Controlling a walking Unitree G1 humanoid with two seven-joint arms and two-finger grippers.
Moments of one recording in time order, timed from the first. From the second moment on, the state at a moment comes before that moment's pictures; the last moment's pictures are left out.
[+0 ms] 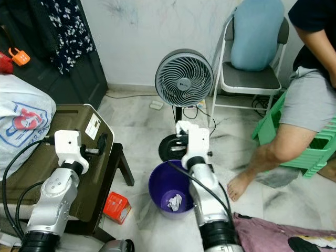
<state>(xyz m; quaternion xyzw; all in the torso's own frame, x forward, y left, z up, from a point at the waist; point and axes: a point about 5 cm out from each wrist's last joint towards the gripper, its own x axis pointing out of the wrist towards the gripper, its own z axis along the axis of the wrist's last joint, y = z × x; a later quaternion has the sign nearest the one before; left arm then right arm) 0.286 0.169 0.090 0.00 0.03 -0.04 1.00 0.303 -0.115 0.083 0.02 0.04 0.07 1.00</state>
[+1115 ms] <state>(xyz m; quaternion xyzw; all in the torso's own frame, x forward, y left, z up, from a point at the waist) 0.254 0.176 0.096 0.01 0.03 -0.06 1.00 0.310 -0.123 0.062 -0.01 0.10 0.02 0.99</state>
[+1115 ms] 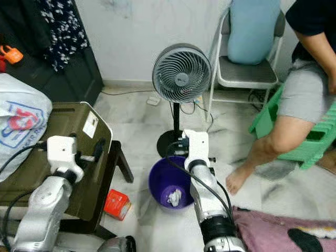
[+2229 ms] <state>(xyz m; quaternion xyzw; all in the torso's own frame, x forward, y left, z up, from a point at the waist) 0.225 0.174 0.103 0.01 0.08 -0.09 0.99 0.317 -0.127 0.049 -0.03 0.15 -0.03 0.99</state>
